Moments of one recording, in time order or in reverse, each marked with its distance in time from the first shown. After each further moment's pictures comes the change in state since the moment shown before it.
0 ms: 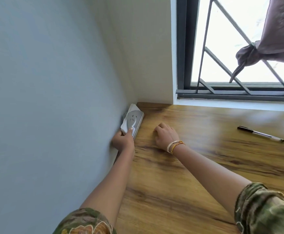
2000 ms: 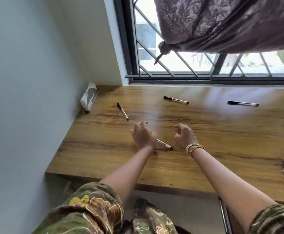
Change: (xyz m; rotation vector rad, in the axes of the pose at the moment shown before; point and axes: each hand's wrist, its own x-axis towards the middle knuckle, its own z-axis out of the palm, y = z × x) left_hand -0.343 -0.055 0.028 0.529 -0.390 0.564; right_hand -0.316 0.179 -0.074 0.336 0.249 0.455
